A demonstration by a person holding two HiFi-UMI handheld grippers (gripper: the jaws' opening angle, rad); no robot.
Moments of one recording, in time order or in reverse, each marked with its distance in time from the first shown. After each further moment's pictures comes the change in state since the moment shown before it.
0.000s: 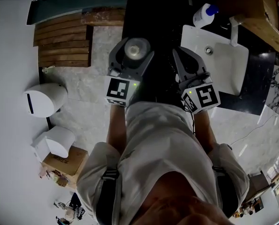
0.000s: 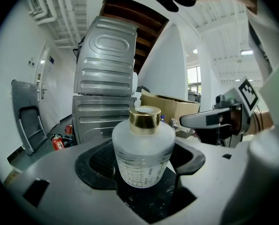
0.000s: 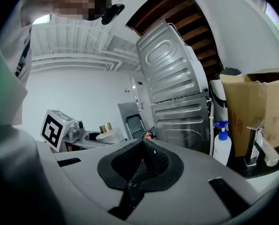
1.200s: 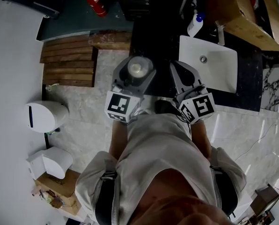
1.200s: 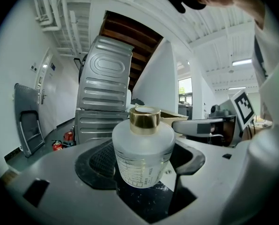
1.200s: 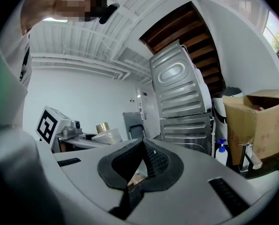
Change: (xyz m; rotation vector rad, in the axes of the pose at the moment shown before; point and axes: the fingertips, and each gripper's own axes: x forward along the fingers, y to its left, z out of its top) left arm -0.121 -0.053 0.038 -0.006 -0.122 -0.048; right arm -0.075 0.098 0.039 -0.082 -0.134 -0.012
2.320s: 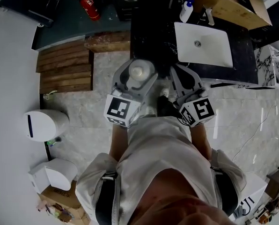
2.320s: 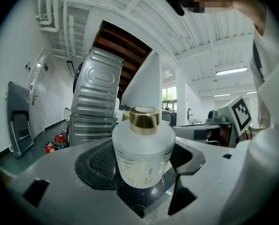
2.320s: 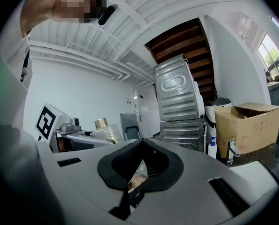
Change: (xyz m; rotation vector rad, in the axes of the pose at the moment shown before) left arm -0.132 -0.050 0.000 0.012 -0.076 -0.150; right arm -0.084 0.121 0.000 -0.047 -0.029 -0.125
